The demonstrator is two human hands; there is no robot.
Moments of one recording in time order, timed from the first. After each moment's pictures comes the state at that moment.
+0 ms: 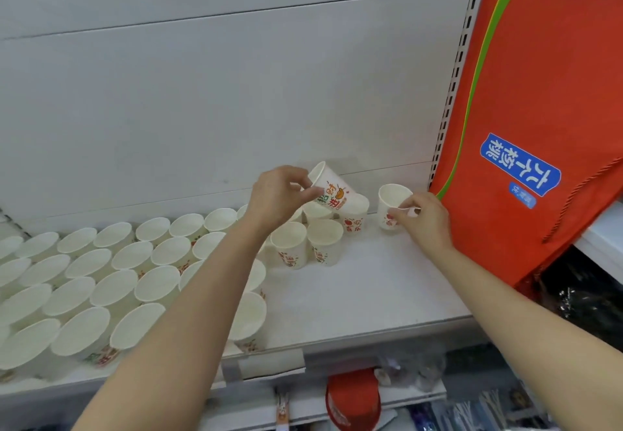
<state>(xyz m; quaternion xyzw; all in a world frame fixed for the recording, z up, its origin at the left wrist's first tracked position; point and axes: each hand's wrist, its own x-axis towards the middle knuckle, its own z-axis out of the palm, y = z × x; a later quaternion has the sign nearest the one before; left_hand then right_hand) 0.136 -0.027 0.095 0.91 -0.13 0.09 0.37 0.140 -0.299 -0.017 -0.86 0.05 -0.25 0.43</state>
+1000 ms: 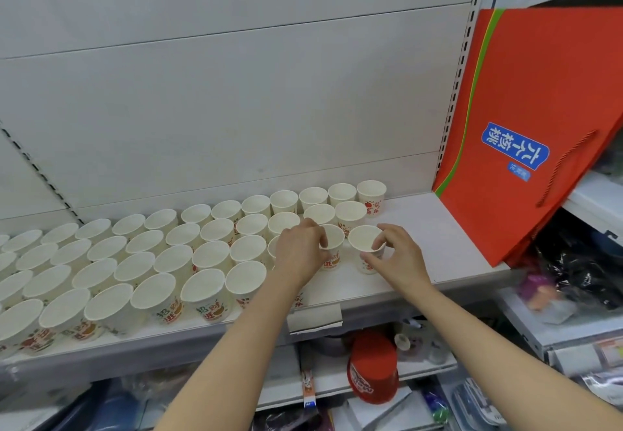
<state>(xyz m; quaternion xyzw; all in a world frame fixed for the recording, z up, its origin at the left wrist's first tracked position) 0.040 0.011 0.024 0.98 -0.14 0.09 0.13 0.014 -0.183 -0.029 -0.89 -0.02 -0.20 0.41</state>
